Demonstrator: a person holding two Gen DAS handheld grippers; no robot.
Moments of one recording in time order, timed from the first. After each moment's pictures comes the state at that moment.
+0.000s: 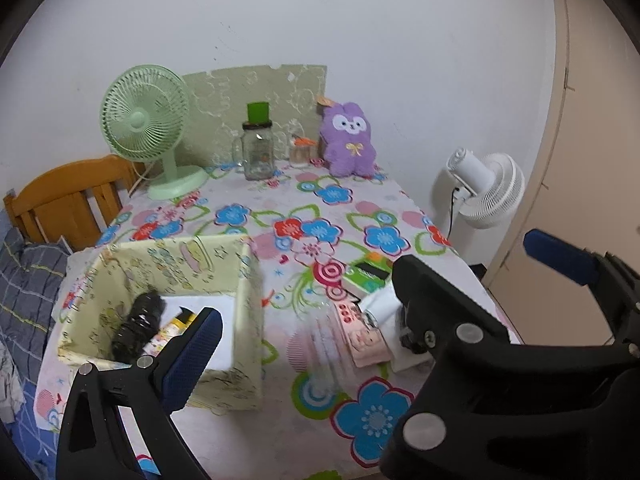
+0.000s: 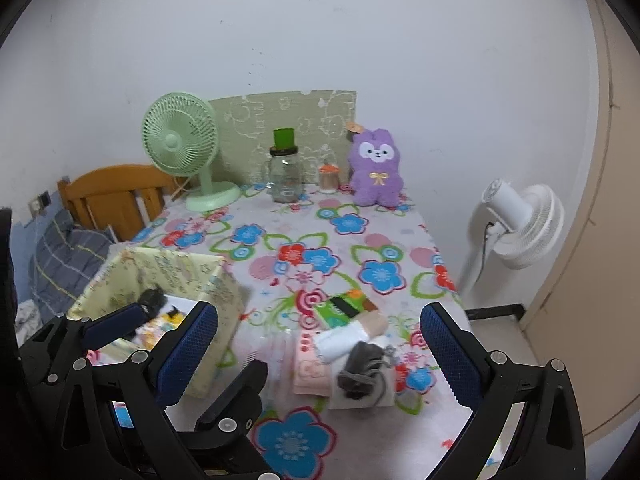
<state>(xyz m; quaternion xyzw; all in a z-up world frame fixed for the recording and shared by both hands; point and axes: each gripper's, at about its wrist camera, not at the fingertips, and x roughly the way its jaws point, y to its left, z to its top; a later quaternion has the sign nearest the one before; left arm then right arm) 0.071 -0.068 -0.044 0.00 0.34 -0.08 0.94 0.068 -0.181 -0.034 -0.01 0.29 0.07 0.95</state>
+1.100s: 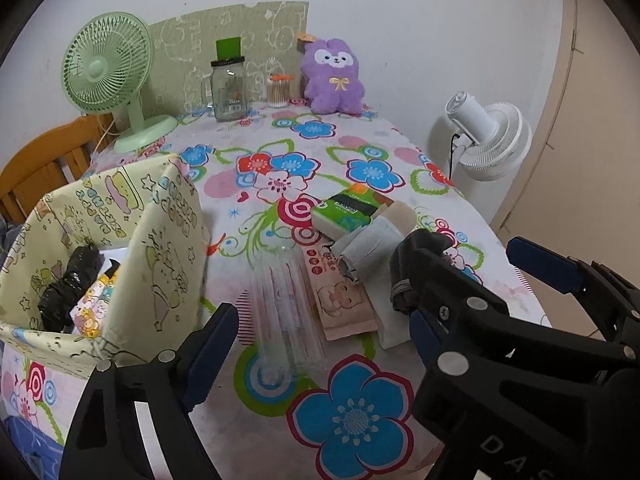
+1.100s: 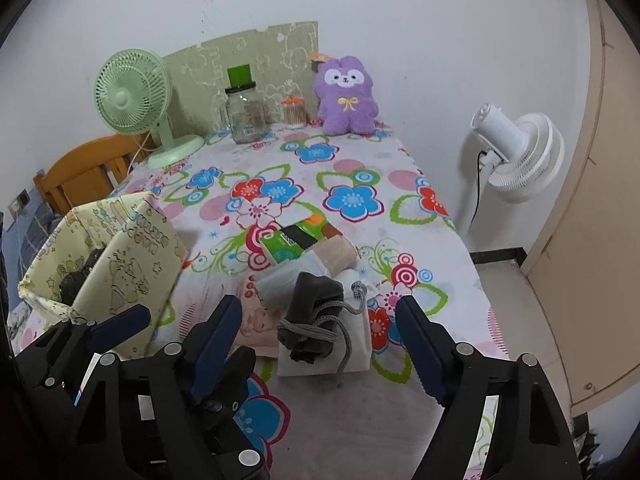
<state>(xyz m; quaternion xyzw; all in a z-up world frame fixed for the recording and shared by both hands) 0.103 -0.107 -0.116 0.01 0.41 -0.09 0.91 0.103 -0.224 -0.117 0.03 0.38 0.05 0.92</state>
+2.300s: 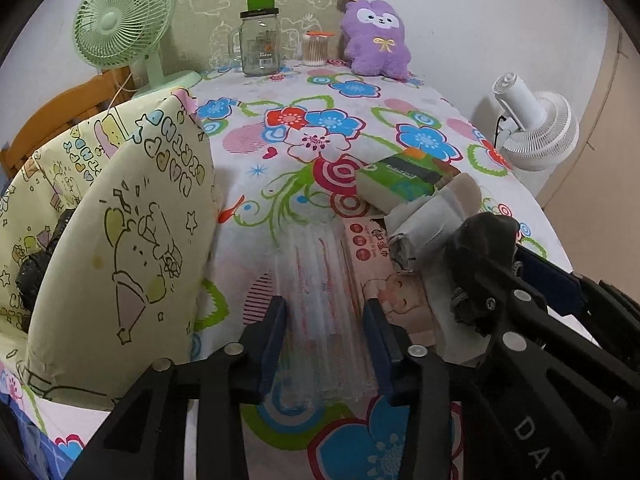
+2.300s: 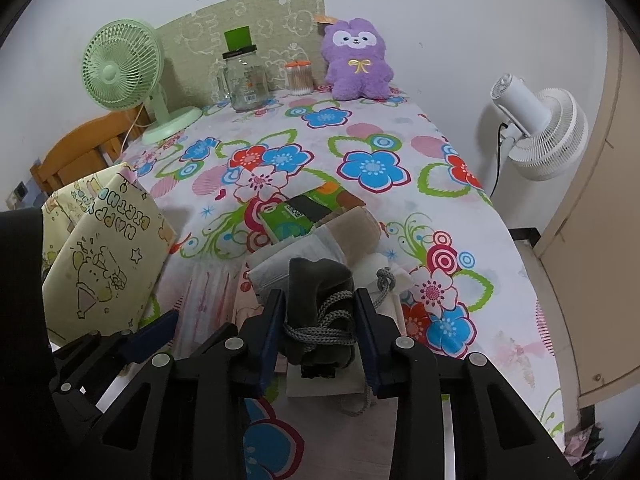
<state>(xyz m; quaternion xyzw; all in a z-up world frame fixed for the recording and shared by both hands) 0.139 -0.096 -0.155 0.00 0.46 -0.03 0.89 0.139 -0.210 -0.153 0.04 0.42 0.06 0.90</state>
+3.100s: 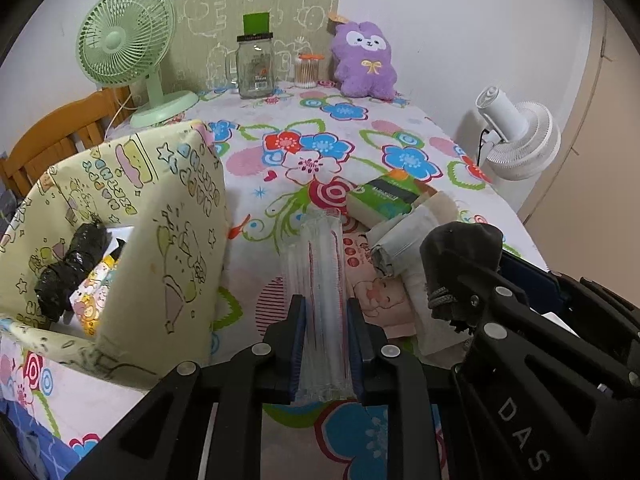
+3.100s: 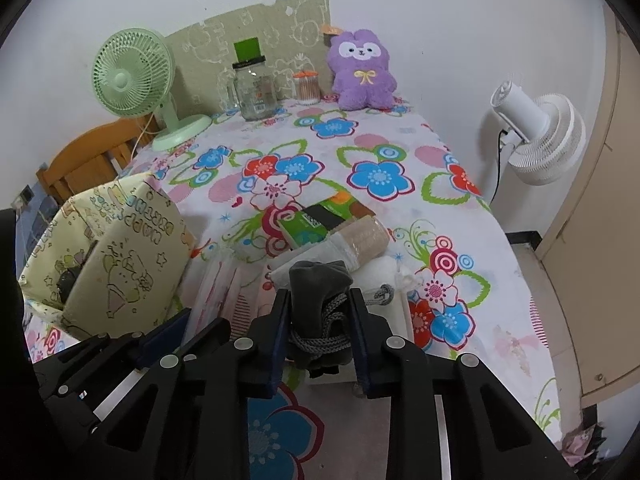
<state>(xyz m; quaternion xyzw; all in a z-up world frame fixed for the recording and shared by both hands) 0.119 -0.090 -0.130 0.00 0.43 -0.06 0.90 0.124 -0.203 -0.133 0.04 0.41 0.07 0.91</state>
